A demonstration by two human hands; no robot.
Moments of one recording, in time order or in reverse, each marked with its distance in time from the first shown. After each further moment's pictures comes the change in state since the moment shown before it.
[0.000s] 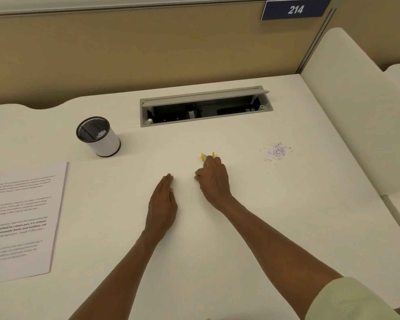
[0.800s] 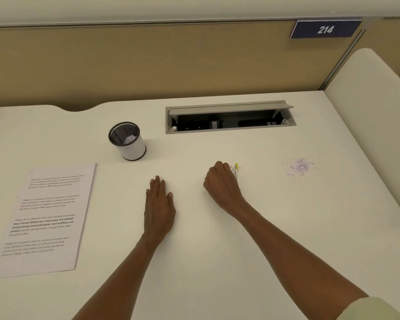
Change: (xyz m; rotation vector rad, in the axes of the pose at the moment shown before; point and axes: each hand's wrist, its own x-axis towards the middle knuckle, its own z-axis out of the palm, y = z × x) left_hand 0.015 -0.053 -0.033 0.194 0.067 -0.084; right_hand 0.020 -0.045 -0.014 -0.283 -0.159 -0.168
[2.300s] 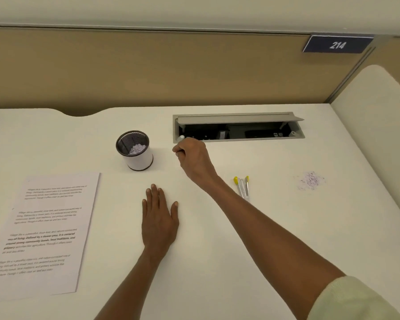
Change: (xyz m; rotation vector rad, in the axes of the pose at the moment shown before) left_hand 0.015 -0.020 -0.008 0.175 0.010 -0.027; right_hand 0.114 -0.081 -0.031 0.674 0.248 -0.056
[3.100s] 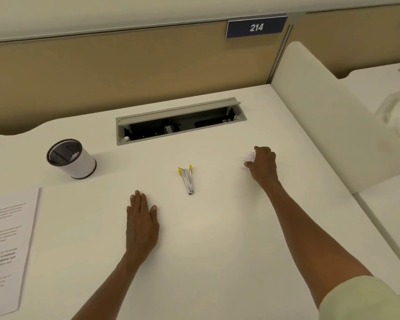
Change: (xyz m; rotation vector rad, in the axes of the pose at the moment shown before) left_hand -0.040 0.082 0.029 -0.137 -0.115 0.066; right_hand -0.142 0.240 -0.212 -0.329 0.102 0.701
